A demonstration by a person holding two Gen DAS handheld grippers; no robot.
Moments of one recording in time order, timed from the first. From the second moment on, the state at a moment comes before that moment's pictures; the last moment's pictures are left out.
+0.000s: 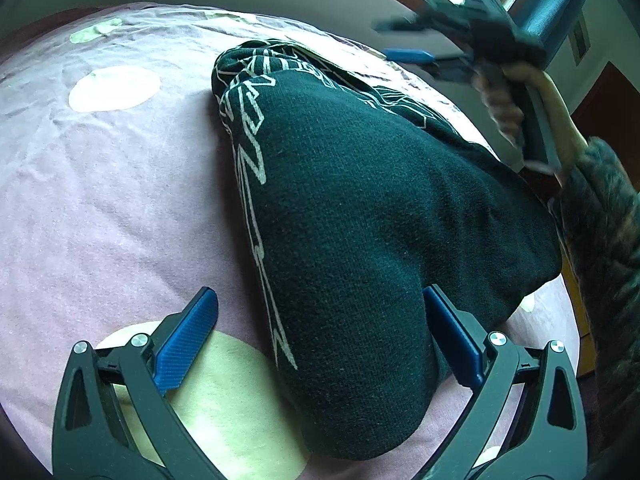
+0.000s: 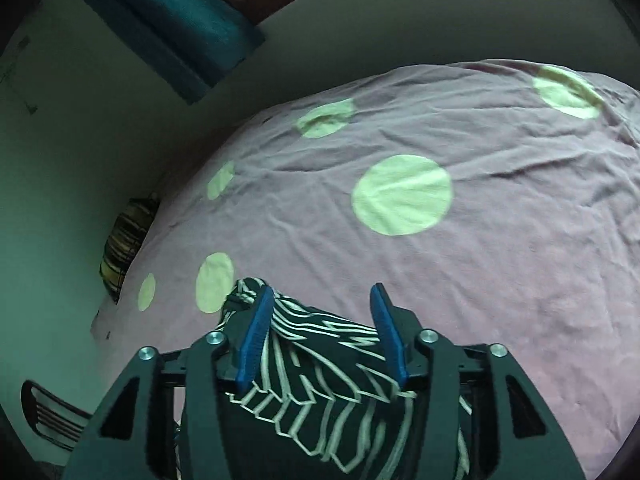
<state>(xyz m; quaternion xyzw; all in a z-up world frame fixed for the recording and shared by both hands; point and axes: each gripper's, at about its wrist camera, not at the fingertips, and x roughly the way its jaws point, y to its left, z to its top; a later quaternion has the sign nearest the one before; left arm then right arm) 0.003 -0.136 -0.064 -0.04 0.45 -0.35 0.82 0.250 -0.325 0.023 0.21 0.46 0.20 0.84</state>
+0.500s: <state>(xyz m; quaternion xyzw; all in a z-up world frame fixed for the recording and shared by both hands) -0.001 -0.131 -0.064 -0.05 0.45 -0.35 0.82 0.318 -0.242 -0.028 0.14 0.54 0.20 0.81</state>
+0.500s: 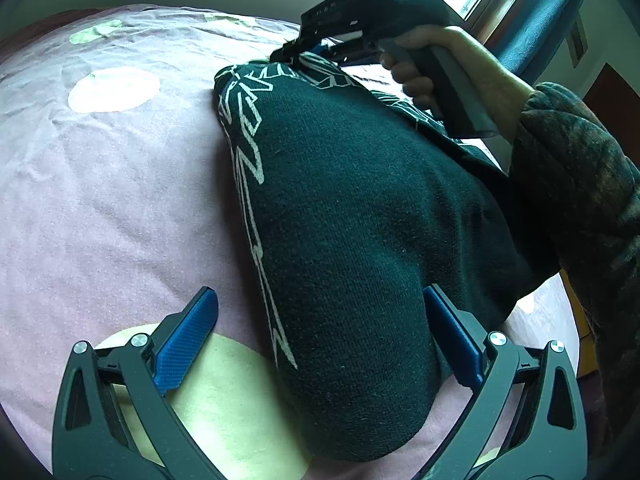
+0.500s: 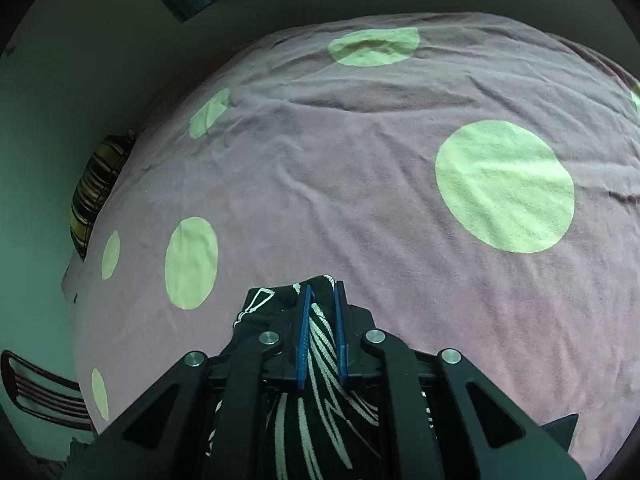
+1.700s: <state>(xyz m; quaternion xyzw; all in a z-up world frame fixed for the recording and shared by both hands) -0.001 -0.135 -0.063 -0.04 0.45 -0.34 0.82 -0.022 -0.358 -0.040 0.37 0.37 0.08 0.85</state>
